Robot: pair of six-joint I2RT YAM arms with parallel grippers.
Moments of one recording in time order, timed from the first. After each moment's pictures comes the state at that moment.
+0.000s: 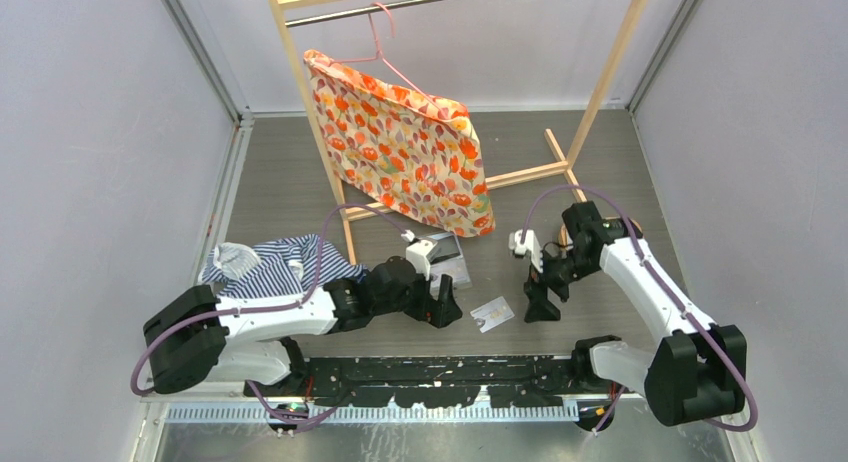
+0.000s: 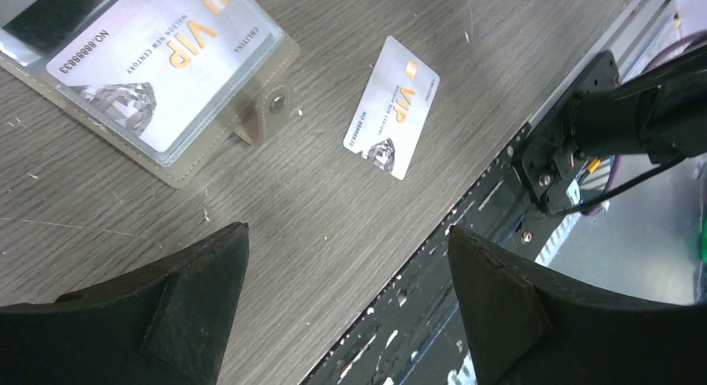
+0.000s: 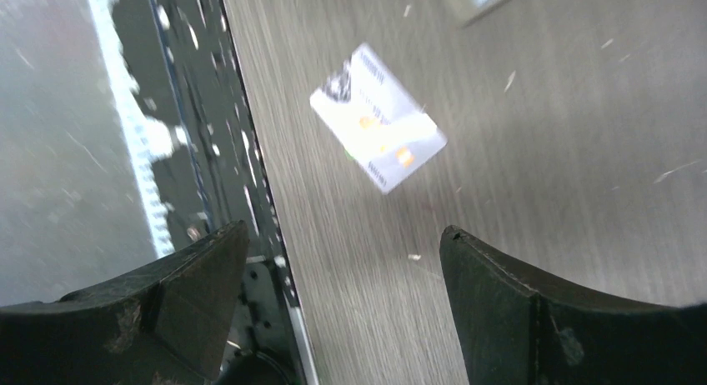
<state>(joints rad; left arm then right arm) -1.10 1.23 0.54 0.12 0.00 -0.68 0.16 1.15 0.83 -1.15 -0.79 -1.03</state>
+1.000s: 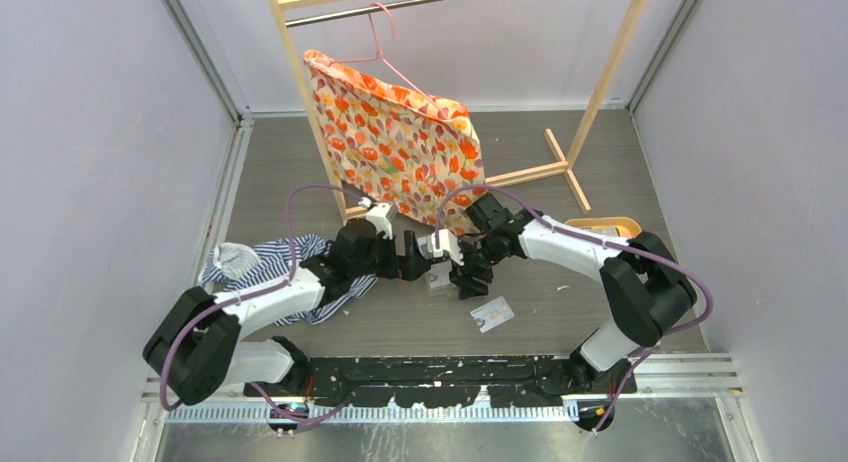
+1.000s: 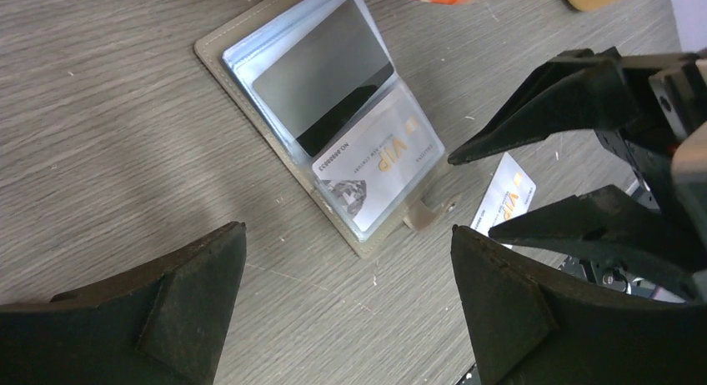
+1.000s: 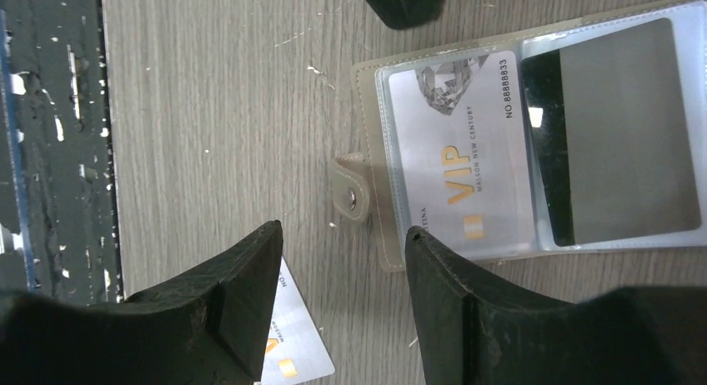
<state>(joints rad) -0.68 1.22 0.51 0.16 0.15 -0.54 0.65 1.56 0.92 -0.56 -0.63 -0.80</state>
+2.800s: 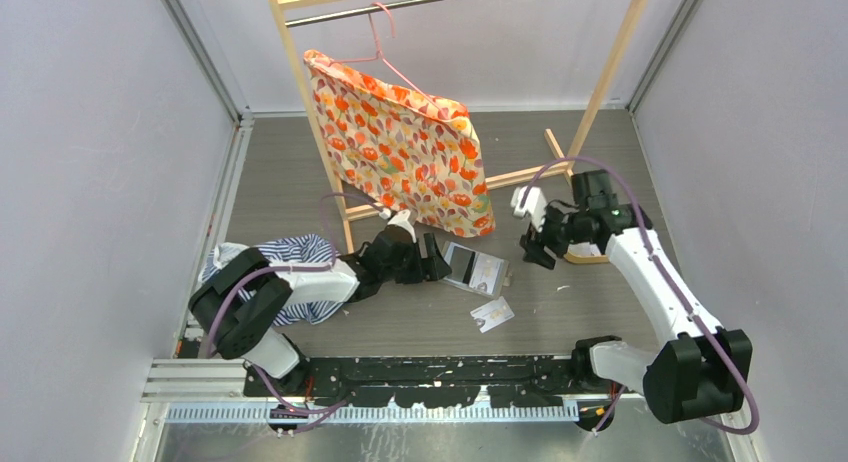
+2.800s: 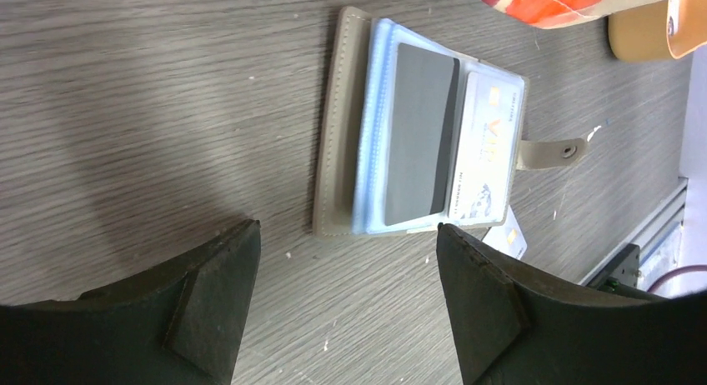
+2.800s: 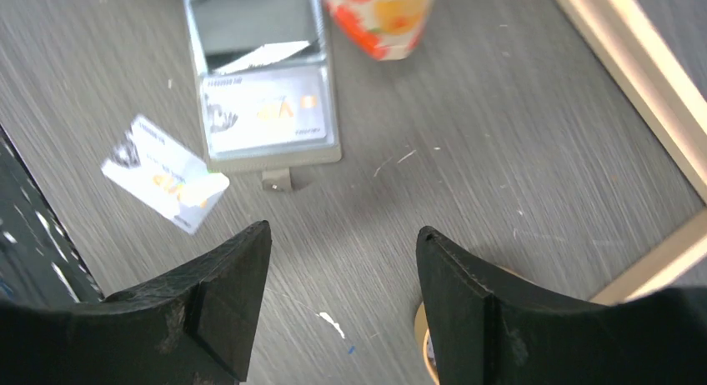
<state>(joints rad) -0.82 1.54 0.61 0.28 0.02 -0.84 0.14 1.15 0.92 -0.82 -0.58 -0.93</state>
